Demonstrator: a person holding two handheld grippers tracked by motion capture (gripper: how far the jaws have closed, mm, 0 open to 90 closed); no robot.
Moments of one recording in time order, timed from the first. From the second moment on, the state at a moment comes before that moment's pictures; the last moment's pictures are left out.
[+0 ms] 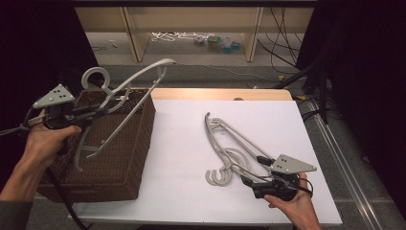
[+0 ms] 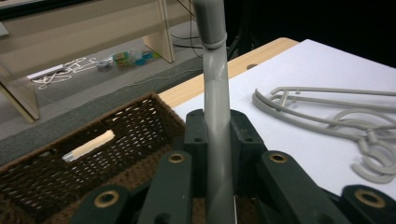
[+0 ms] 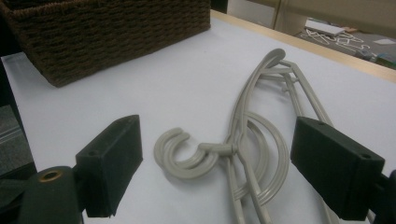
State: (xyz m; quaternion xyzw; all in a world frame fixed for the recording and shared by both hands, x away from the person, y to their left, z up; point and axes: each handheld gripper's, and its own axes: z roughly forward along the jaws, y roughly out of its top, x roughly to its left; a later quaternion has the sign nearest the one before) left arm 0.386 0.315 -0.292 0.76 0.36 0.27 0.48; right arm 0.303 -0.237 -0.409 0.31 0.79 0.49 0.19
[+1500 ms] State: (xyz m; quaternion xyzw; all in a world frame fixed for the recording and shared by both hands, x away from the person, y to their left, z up) left arm 0.404 0.389 -0.377 0.83 0.41 0.23 0.31; right arm 0.305 -0.239 -0.412 0.31 0.80 0.48 0.18
